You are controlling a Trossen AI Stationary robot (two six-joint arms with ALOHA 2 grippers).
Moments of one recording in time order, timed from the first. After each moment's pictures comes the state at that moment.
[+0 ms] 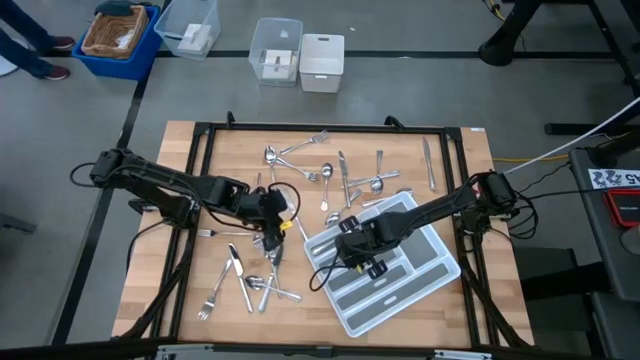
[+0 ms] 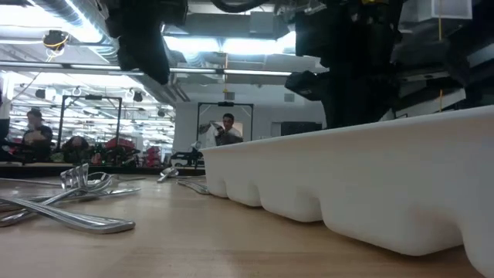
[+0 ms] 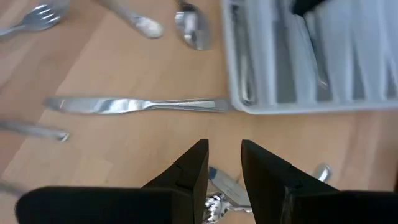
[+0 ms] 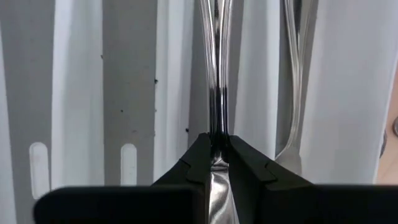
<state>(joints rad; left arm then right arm) -0.18 1.33 1.02 -0.69 -0.18 -0.65 0.29 1.83 1.28 -0.73 0.04 -0.30</state>
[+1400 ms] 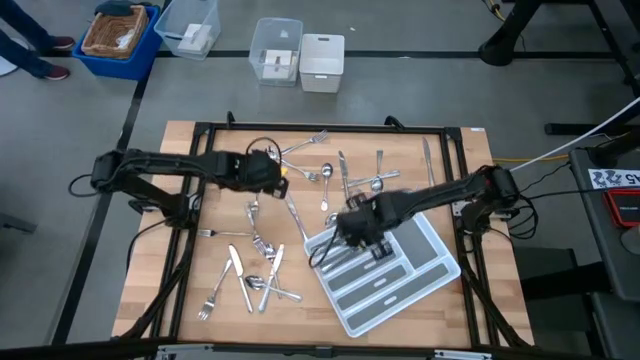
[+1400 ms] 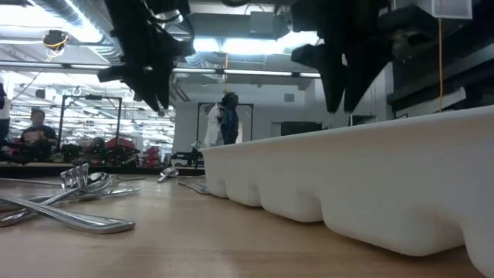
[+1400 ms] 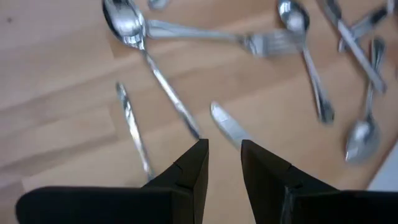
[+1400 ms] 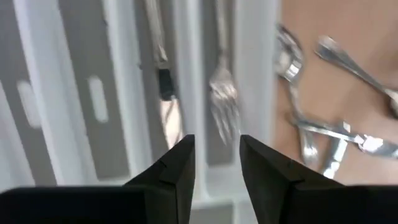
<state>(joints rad) 0.14 1.33 1.02 -0.85 -0.37 -1.04 0.18 1.77 1.48 -1.12 0.10 -0.29</state>
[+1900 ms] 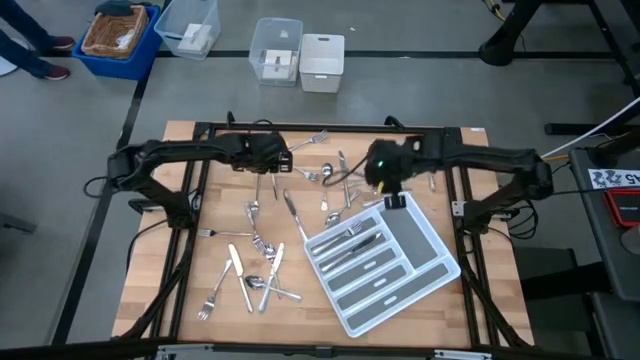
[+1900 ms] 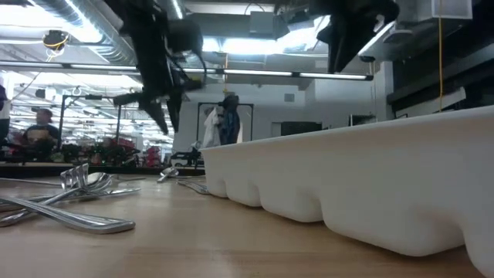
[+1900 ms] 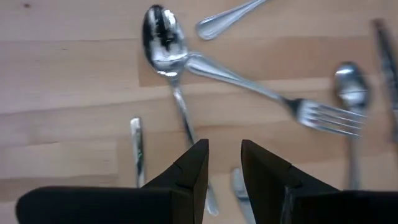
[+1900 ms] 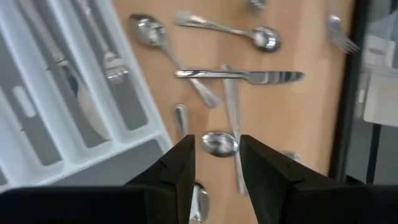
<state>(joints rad) 0.42 1.49 1.02 -0.74 -0.28 -1.05 -0.14 1.47 1.48 -1.18 0.09 -0.32</state>
